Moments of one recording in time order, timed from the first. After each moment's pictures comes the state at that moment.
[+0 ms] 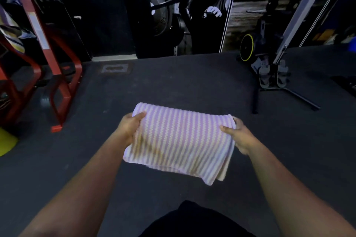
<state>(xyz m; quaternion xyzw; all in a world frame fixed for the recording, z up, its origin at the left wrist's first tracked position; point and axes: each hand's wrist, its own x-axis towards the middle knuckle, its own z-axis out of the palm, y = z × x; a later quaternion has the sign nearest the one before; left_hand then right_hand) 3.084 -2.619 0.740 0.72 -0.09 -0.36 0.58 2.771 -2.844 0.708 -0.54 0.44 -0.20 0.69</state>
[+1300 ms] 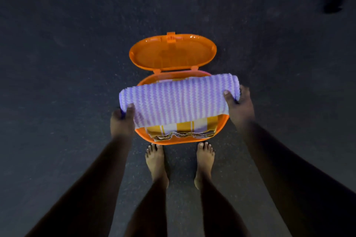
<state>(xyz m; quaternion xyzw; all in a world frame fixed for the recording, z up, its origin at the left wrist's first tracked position) 3.197 -2.875 0.100 0.87 0.07 -0.29 0.39 2.962 -3.114 0.116 -0.62 0.63 -0.11 0.45</state>
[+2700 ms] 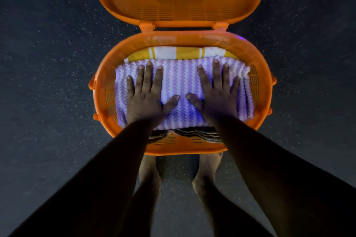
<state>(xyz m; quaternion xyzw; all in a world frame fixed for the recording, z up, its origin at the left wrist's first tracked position) 3.150 -2.914 -0.119 0.89 -0.42 -0.19 0.02 2.990 -3.069 -0.116 -0.90 0.38 0.17 0.15</state>
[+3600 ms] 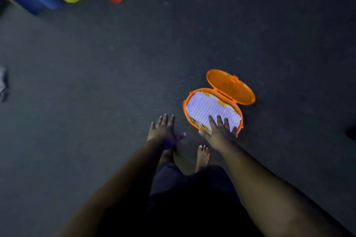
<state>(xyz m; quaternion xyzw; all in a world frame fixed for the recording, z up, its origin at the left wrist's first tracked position) 3.028 -2.764 0.497 0.91 -0.09 -0.41 0.02 2.974 -2.986 0.462 -0.89 0.15 0.38 0.19</state>
